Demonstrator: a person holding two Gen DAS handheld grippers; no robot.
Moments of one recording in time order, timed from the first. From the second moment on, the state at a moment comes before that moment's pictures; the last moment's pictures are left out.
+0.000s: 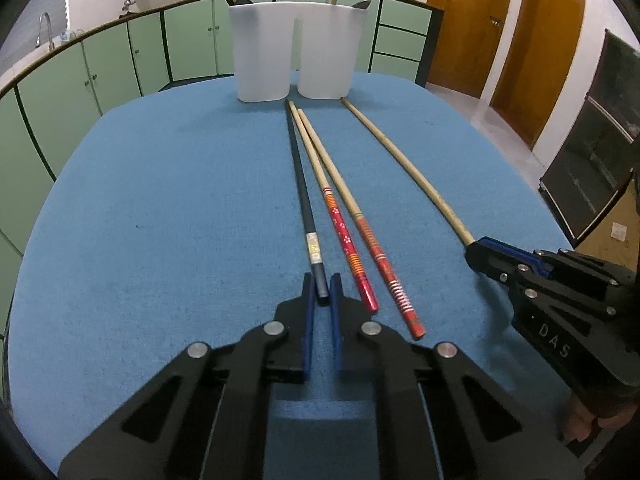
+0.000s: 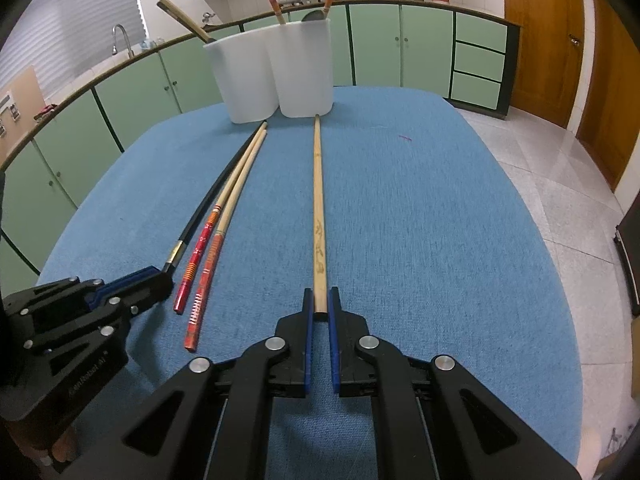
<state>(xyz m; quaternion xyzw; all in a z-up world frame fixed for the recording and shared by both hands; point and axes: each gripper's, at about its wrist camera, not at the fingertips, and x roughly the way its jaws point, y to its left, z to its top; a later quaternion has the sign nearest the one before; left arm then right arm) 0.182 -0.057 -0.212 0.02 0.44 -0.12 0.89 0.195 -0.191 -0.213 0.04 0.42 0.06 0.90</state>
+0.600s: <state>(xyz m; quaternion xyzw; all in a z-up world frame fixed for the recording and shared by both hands) 0.161 -0.044 -0.140 0.03 0.36 -0.12 0.93 0.179 -0.203 -0.152 0.03 0.40 0.07 0.92</state>
